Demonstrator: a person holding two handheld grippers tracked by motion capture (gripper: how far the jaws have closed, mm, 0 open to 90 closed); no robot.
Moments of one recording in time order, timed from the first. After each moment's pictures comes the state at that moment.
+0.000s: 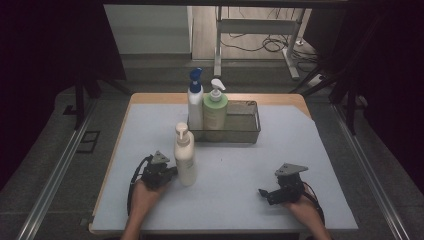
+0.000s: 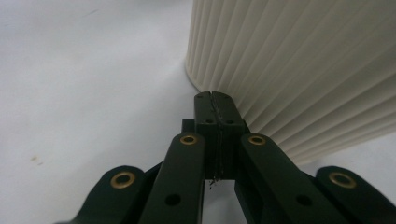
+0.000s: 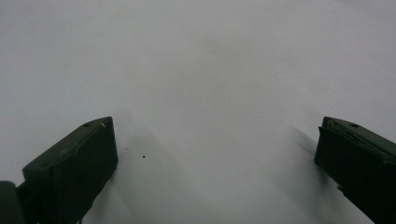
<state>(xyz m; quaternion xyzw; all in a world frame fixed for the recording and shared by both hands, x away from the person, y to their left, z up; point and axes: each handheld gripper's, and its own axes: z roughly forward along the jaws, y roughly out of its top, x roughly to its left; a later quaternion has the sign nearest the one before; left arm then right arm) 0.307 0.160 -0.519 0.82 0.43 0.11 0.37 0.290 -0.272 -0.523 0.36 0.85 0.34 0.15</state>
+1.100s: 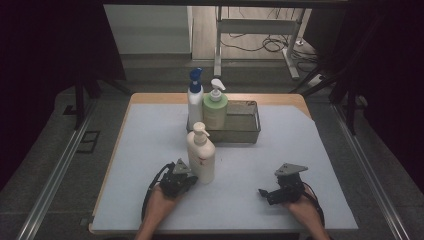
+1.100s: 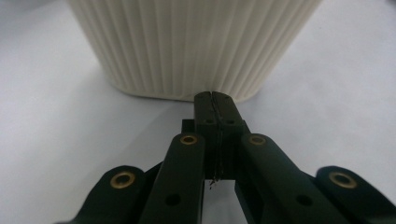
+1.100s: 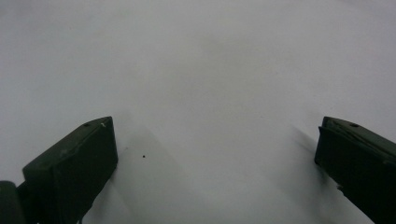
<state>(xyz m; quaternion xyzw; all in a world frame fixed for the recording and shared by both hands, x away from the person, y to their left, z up) 0.286 0.104 -0.516 0.86 0.35 0.09 0.36 0.291 -0.271 -0.523 0.36 0.85 0.34 0.15</state>
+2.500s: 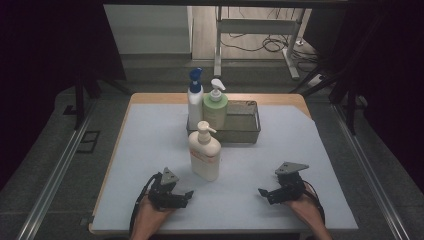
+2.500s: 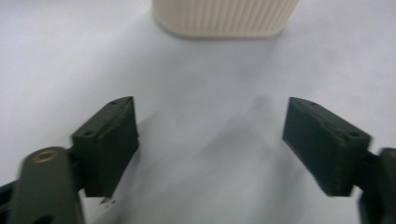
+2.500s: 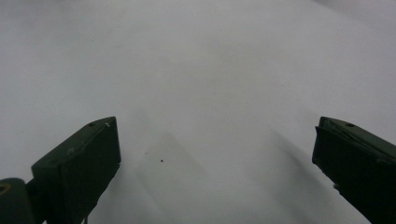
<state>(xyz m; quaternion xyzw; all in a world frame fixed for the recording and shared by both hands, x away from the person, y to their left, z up) 0.249 0.136 -0.518 0.82 0.43 0.13 0.35 0.288 -0.268 -0.509 0.36 0.86 0.35 0.13</state>
